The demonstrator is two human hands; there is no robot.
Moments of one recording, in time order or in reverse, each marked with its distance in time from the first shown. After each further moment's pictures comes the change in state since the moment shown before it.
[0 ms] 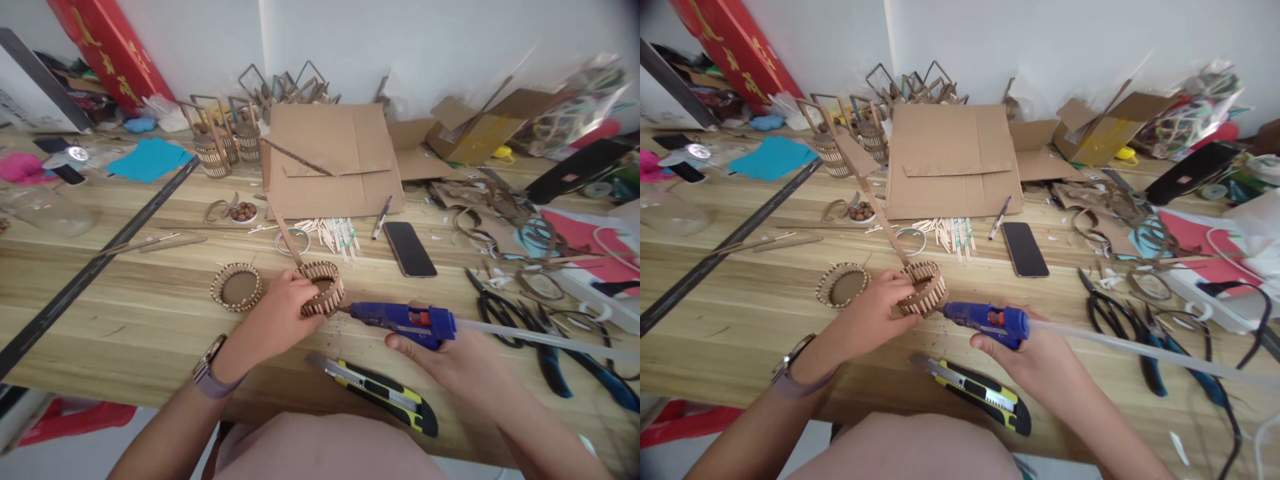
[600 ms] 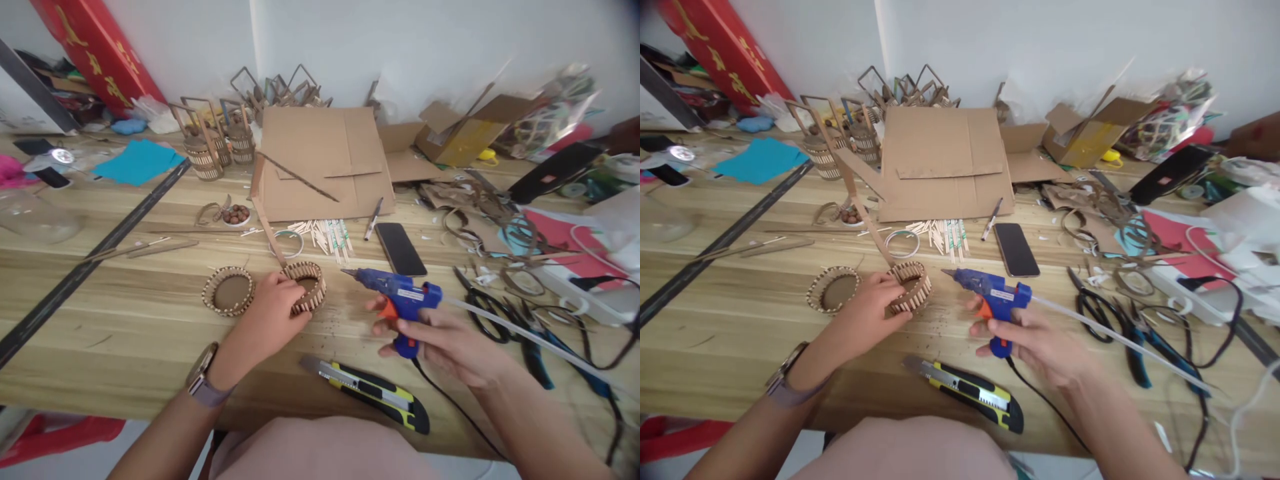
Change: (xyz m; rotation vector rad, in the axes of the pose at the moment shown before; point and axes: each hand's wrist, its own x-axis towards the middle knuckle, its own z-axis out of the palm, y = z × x) left_hand 0.003 -0.009 0.008 0.133 0.055 -0.057; right_hand -0.003 0.032 0.005 1.188 -0.378 0.651
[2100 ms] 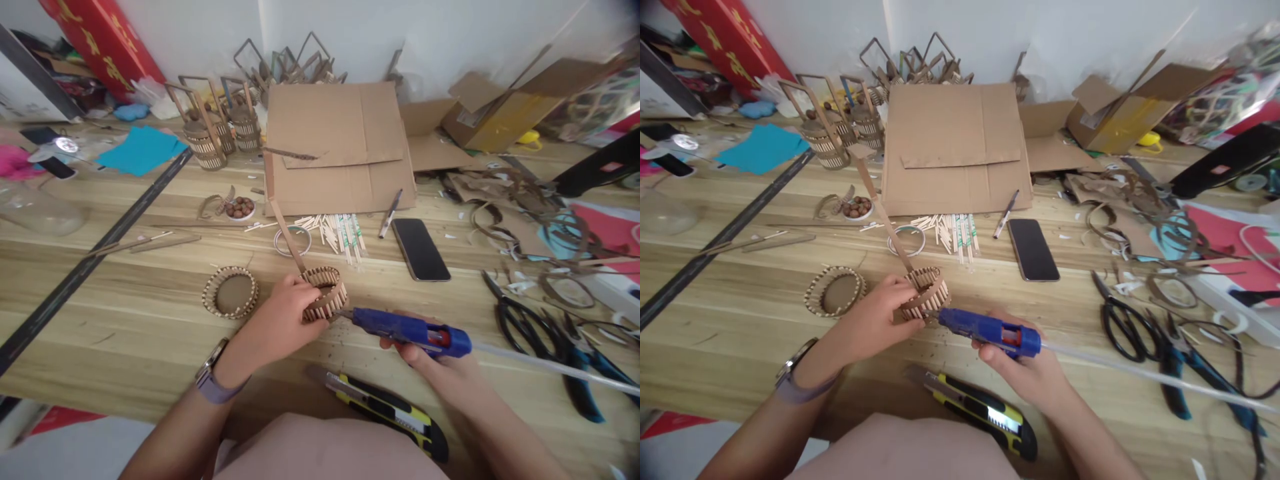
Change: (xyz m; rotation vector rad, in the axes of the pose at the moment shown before) left_hand 0.013 0.000 0.000 -0.196 -0.110 0.018; right_hand 0.018 0.015 0.014 -0.512 0.115 -0.439
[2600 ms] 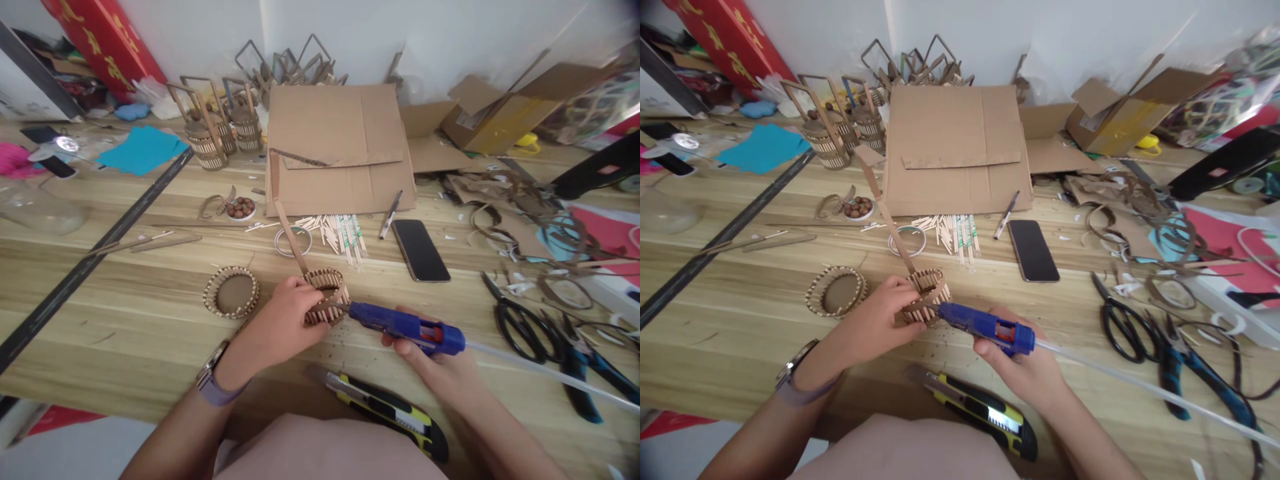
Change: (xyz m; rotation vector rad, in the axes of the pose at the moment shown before) left_hand -0.002 -0.001 0.002 -0.026 0.009 0.028; right_hand 0.002 0.004 0.003 -0.187 0.058 -0.039
